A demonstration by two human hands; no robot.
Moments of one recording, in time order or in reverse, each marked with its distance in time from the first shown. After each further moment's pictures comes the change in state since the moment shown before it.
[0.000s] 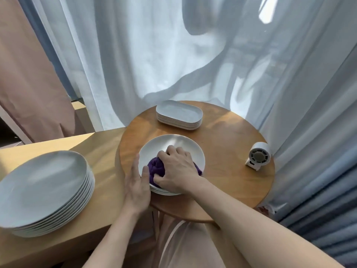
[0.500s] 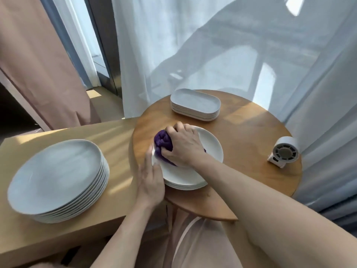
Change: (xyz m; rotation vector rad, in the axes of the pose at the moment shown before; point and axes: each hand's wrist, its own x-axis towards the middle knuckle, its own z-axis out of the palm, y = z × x) left_hand -0.003 0.002 -0.003 0.031 0.040 0.019; right_hand 0.062 0.002 0.011 -0.047 0.110 -0.041
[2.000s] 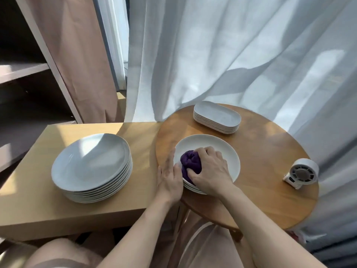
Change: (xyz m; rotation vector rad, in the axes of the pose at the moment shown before) left_hand 0.002 -0.005 0.006 0.017 -0.036 -0.070; right_hand -0.061 -0.002 0.001 0.154 -0.041 0.133
